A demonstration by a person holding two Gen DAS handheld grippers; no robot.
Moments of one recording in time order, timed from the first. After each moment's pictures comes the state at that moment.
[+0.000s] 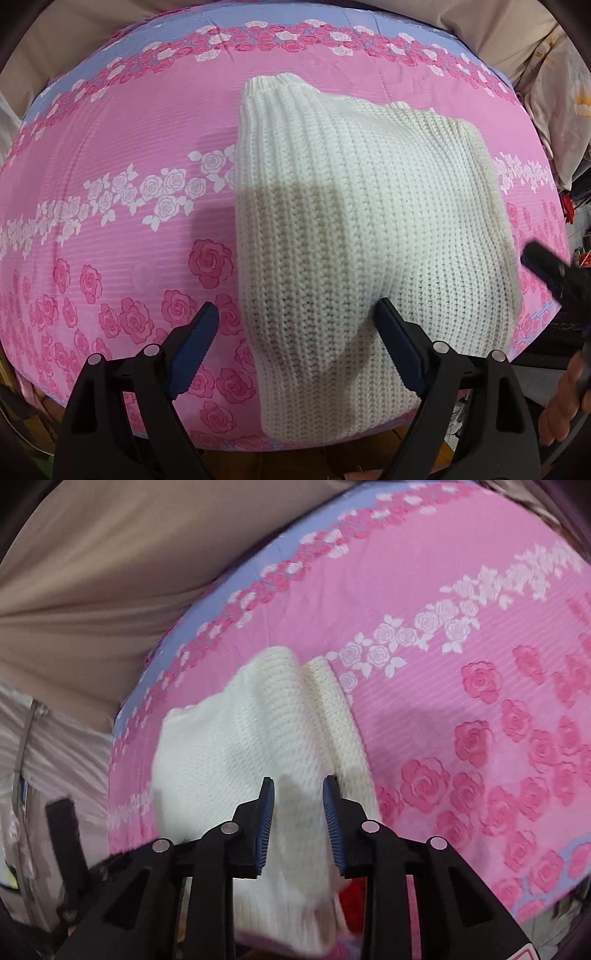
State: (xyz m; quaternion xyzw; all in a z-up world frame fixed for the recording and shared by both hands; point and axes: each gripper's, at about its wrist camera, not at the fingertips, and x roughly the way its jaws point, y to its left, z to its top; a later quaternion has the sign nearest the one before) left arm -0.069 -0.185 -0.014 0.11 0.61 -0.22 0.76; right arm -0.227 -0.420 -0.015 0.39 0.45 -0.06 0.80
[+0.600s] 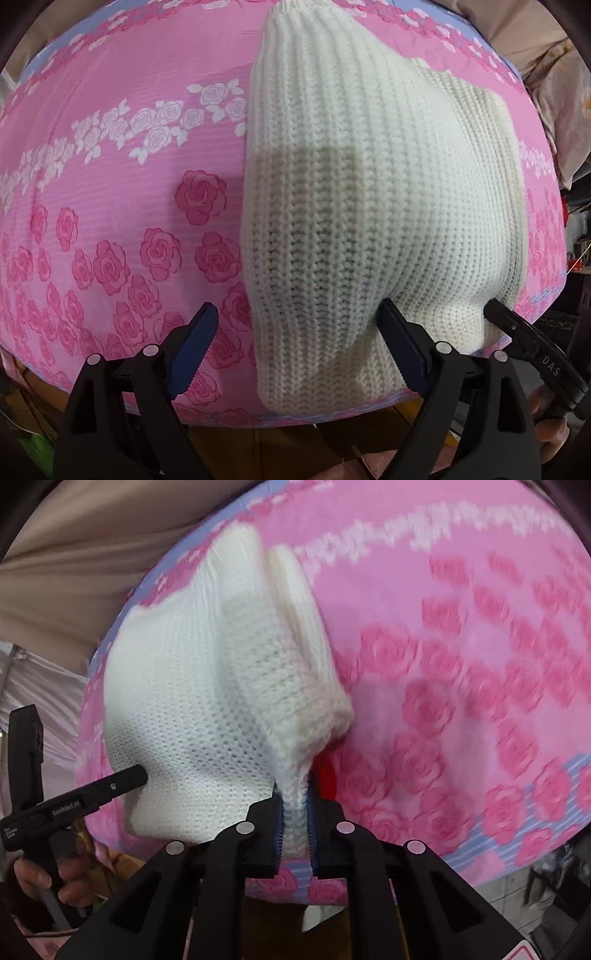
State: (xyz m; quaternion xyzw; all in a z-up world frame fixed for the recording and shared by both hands) left arm -0.085 -0.169 -0.039 0.08 0.65 -0.22 0.72; right arm -0.265 -0.384 -0.079 0.36 0.53 -0.06 0.77
